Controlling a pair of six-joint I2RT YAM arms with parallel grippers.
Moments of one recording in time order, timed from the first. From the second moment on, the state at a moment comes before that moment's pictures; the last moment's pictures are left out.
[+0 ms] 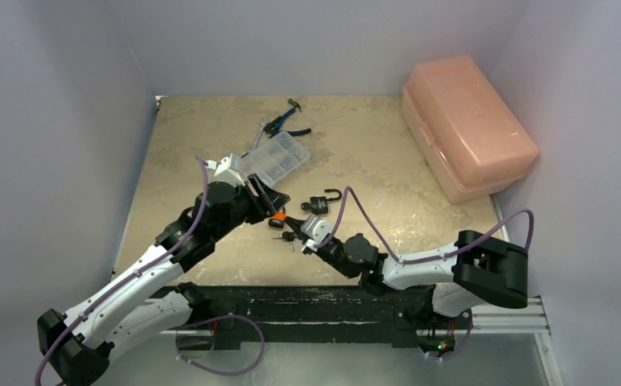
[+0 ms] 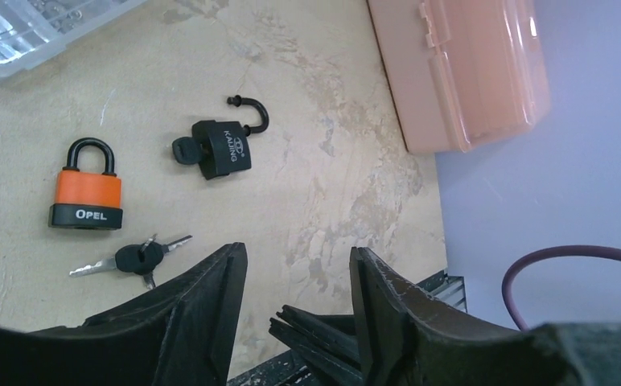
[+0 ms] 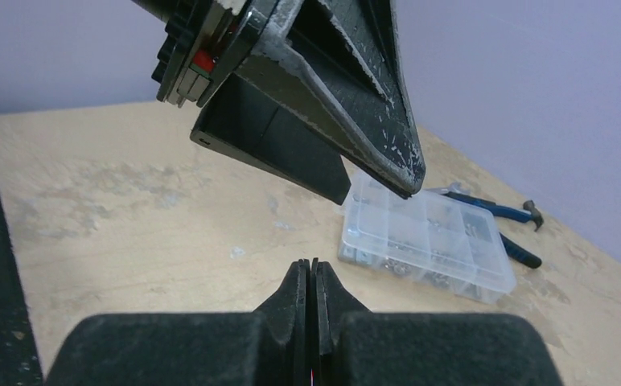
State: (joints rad) left arm -0.70 0.84 0.72 -0.27 -0.10 -0.94; right arm 1.26 1.45 0.48 1.09 0.35 -0.29
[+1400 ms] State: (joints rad) left arm -0.69 0.74 0.83 -0.56 -0.38 -0.33; right arm 0.91 1.90 1.21 -0.19 -0.35 -0.37
